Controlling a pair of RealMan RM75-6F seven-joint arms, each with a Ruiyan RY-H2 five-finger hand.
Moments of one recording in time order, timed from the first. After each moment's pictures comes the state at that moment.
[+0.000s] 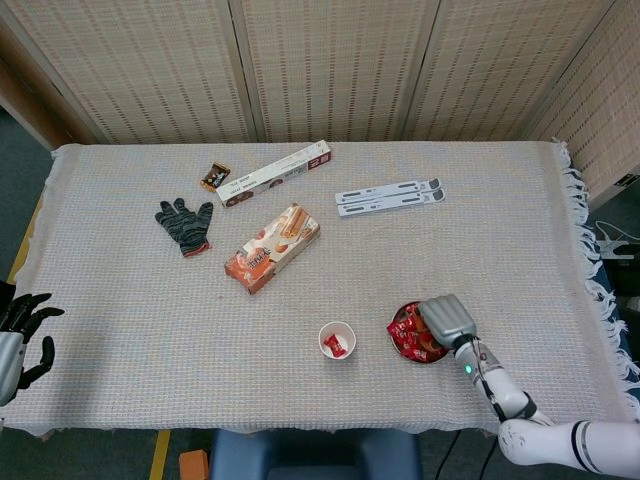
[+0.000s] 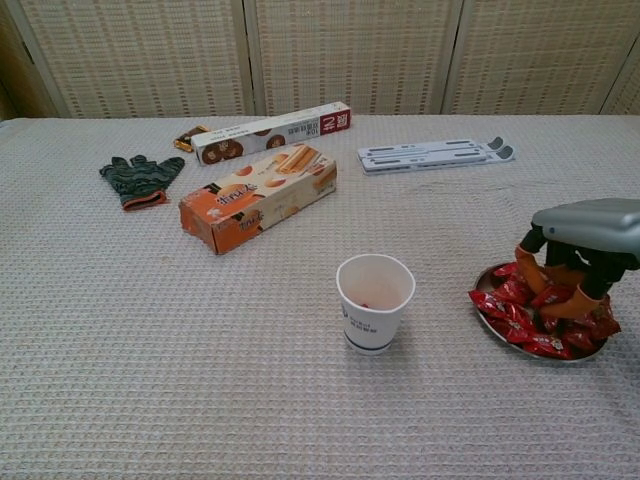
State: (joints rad) left arm -0.10 -1.07 -0.06 -1.59 1.50 1.50 -0.07; right arm 0.73 -1.31 -0.05 -1.72 -0.84 0.93 -0.51
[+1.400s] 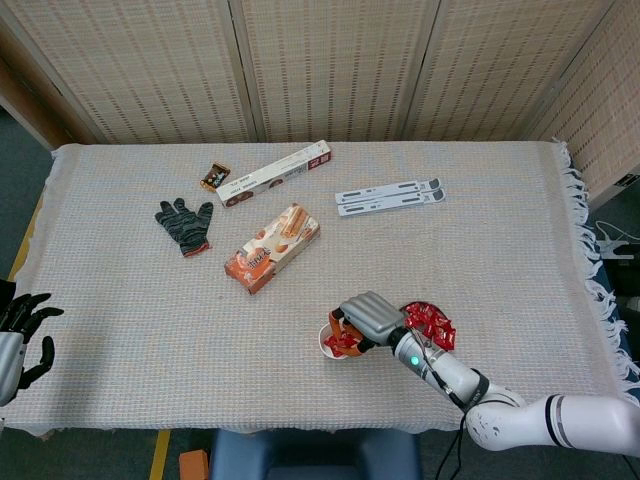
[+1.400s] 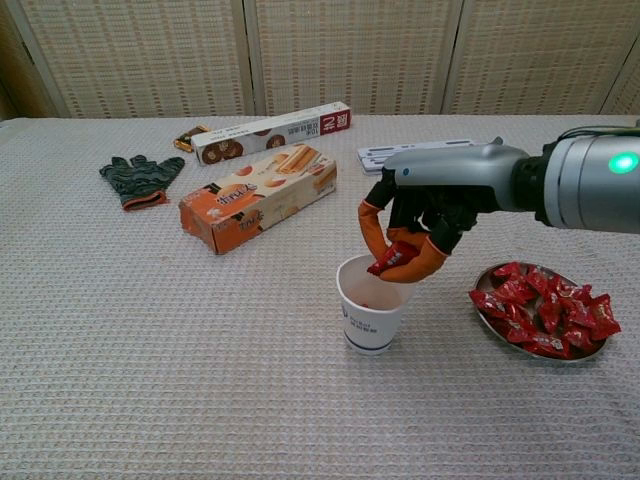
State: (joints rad) left arm -0.10 -1.07 -0.06 -1.59 1.50 1.50 -0.05; right arm 0.87 -1.32 0.12 -1.83 -1.01 0.71 -0.16
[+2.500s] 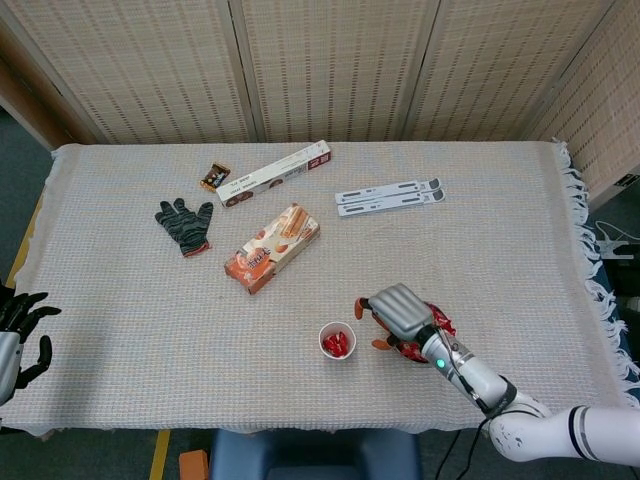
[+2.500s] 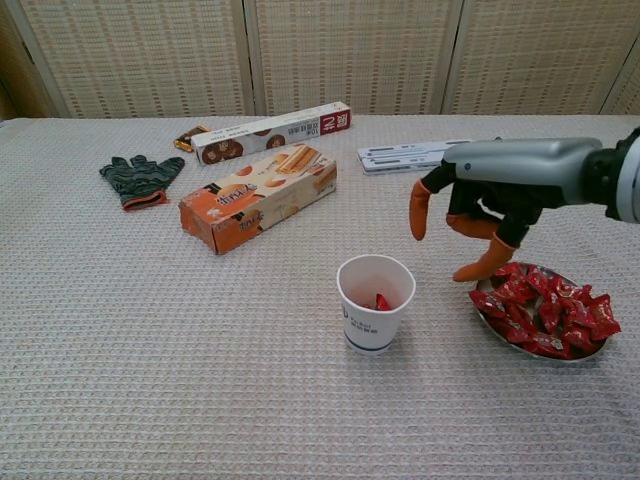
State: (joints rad) left arm -0.10 -1.06 -0.06 -1.59 1.50 1.50 -0.07; right arm 0.81 -1.25 0.03 -1.82 -1.08 0.85 -0.31
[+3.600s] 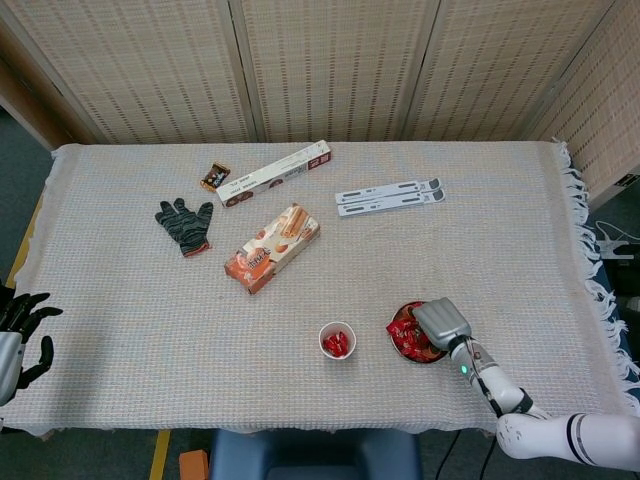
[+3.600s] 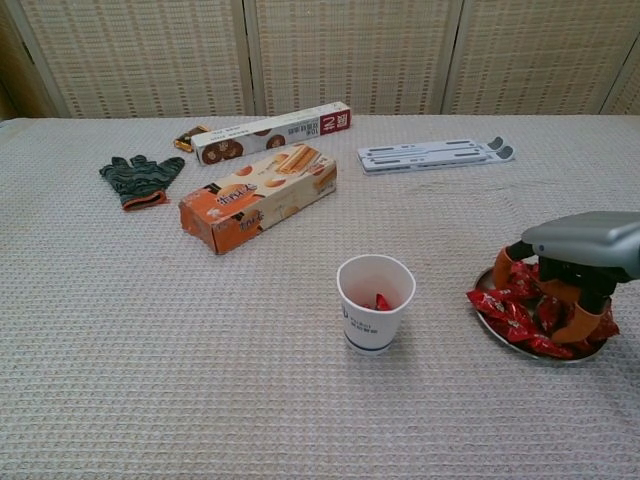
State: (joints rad) left arm -0.10 -1.07 -0.06 -1.59 1.50 1.50 -0.06; right arm 0.78 -1.33 -0.08 -1.69 -0.81 0.86 -0.55
